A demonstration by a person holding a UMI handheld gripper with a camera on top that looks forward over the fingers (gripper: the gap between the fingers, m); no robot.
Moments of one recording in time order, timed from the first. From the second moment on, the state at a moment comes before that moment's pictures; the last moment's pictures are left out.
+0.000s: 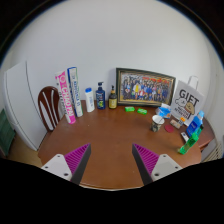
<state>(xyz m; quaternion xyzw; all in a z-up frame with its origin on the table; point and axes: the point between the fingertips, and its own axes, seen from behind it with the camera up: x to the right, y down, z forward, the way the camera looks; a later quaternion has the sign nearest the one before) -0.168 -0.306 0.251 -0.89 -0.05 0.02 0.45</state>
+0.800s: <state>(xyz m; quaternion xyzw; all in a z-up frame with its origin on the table) 0.221 -0.300 0.145 -0.87 0.04 -0.02 0.49</state>
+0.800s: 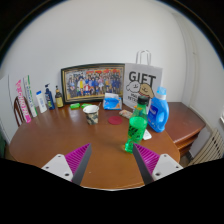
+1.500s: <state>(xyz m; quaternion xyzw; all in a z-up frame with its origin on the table) 0.326 -0.161 0.072 -0.82 0.03 -0.04 0.57</state>
